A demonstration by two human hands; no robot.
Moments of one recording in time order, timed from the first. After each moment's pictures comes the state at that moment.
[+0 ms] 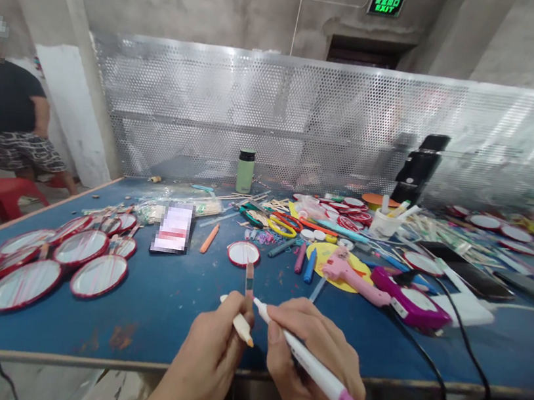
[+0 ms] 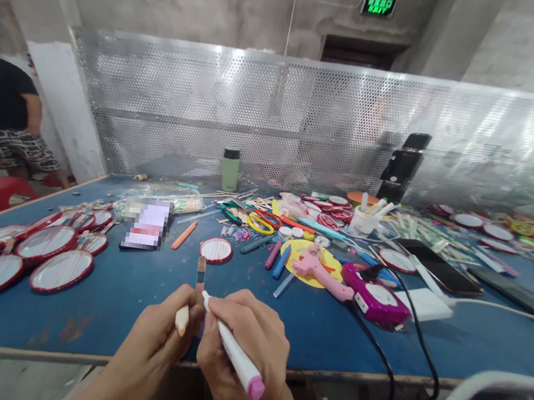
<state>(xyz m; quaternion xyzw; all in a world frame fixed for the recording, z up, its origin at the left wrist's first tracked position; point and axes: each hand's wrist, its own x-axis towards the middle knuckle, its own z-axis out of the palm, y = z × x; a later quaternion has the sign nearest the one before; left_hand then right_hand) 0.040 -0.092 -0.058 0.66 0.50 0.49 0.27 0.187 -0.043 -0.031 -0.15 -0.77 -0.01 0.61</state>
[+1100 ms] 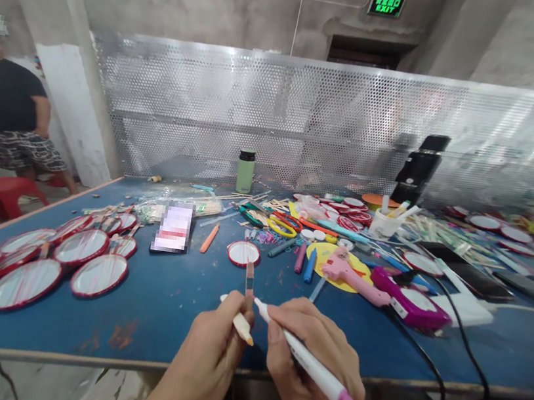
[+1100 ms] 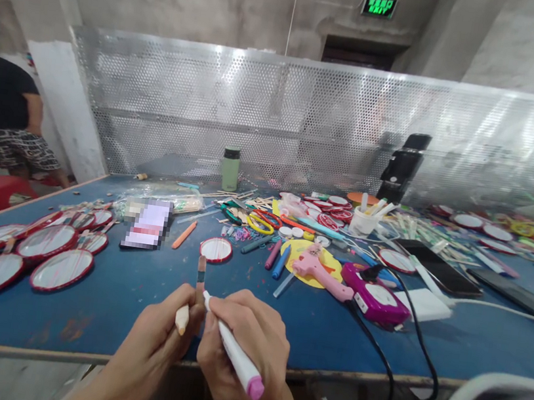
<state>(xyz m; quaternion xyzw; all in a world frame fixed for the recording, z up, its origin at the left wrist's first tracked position) 0.040 -0.092 -0.055 0.66 0.50 0.49 0.27 0.185 -0.044 -0.028 -0.16 -0.77 -0.02 0.62</state>
